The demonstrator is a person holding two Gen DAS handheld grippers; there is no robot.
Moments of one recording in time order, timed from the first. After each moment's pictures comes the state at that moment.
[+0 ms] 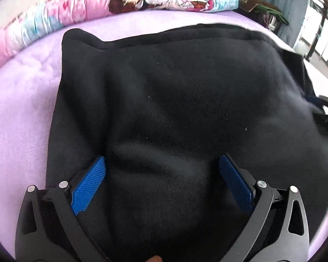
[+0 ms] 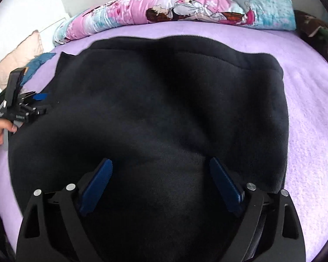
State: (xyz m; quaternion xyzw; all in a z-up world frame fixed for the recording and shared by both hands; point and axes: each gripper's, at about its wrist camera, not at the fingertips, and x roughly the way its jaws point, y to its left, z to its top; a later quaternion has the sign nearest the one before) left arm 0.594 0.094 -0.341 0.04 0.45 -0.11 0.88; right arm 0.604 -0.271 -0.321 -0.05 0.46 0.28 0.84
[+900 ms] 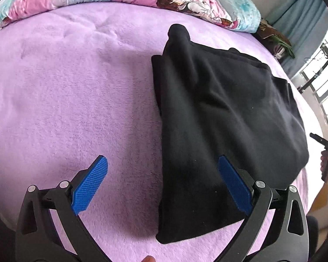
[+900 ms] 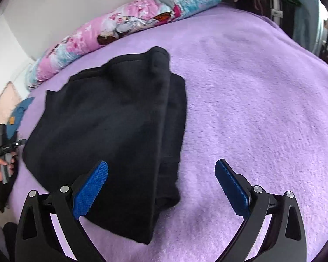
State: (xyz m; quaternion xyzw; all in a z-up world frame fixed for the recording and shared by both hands) left arm 0.510 0.234 -0.296 -0.10 0.49 -0.10 0.86; right arm 0.525 -0.400 -0.278 0.08 0.48 0.15 0.86
